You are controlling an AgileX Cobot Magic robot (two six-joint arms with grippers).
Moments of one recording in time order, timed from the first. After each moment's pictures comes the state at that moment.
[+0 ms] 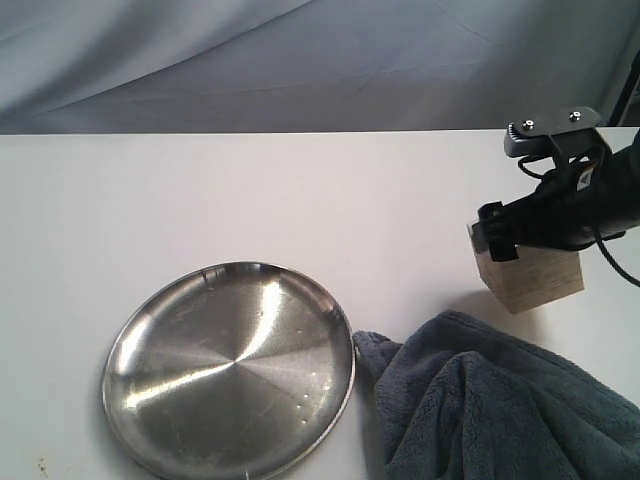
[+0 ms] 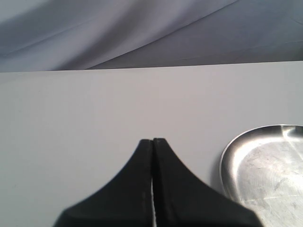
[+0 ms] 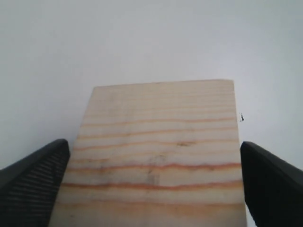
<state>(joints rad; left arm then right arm) 0.00 0.00 0.00 -0.06 0.32 0.09 0.19 1.66 -0.91 0.04 0.34 -0.09</state>
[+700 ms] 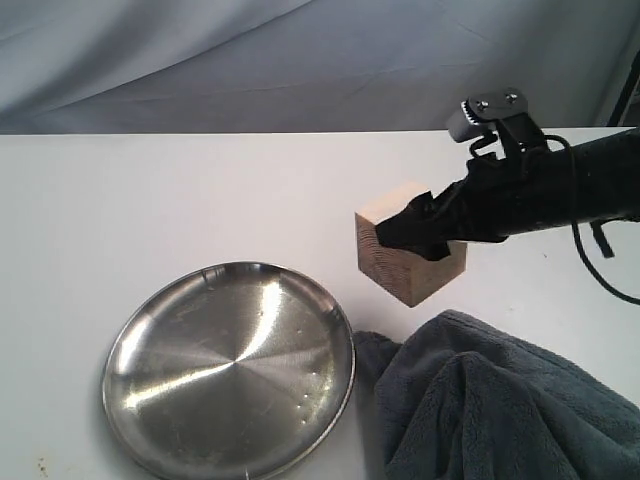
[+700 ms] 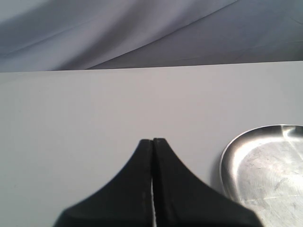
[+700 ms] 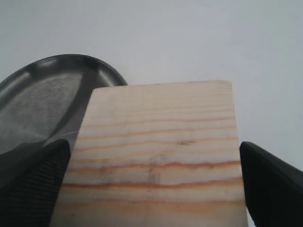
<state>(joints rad) 0.00 0.00 0.00 -0.06 0.32 0.09 0.23 1.66 -0.91 1.26 0.59 -1.43</state>
